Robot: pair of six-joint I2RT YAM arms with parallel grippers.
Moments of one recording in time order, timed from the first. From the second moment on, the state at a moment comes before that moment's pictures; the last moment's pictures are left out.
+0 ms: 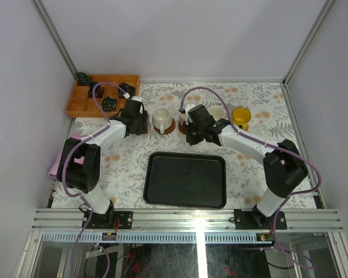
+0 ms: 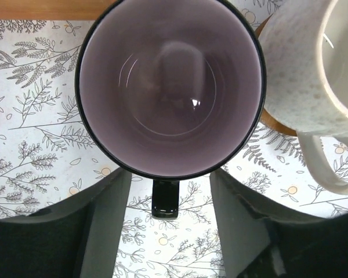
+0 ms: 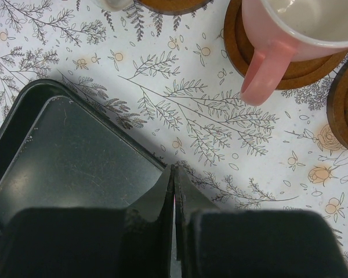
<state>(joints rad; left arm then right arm) -0.27 1.68 1.09 -0.30 -0.14 -0.23 0.69 1.69 1.21 -0.38 -0.05 0.18</state>
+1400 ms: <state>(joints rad) -0.27 1.64 1.34 -0.26 -0.02 -0.28 0.69 1.61 1.21 -0.41 0.12 0.17</state>
